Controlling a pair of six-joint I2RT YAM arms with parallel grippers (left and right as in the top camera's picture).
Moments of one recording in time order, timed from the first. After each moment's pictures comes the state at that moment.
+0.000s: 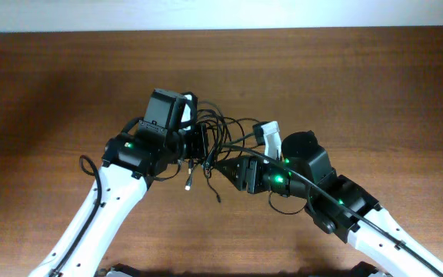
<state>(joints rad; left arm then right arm) -0.38 1.35 1.16 -0.77 0.21 -0.46 0.66 1.15 0.83 -0.21 -0.44 0.77</state>
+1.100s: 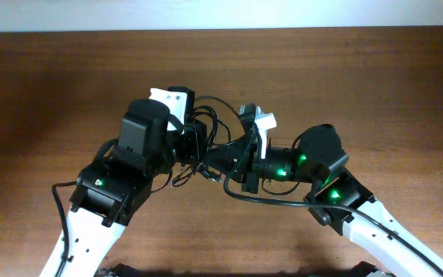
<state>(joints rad) -0.41 1.14 1.18 -0.71 0.18 -0.37 0.63 1.20 0.83 0.35 -0.84 0.59</state>
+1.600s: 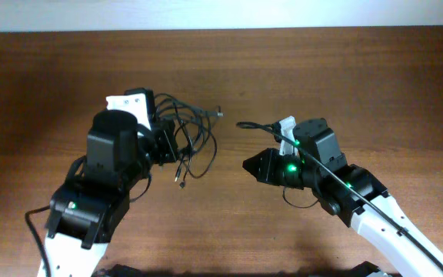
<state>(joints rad) -0.30 1.02 1.15 -0.71 0.07 -0.48 0.51 1.20 0.87 -0.44 -0.51 0.85</state>
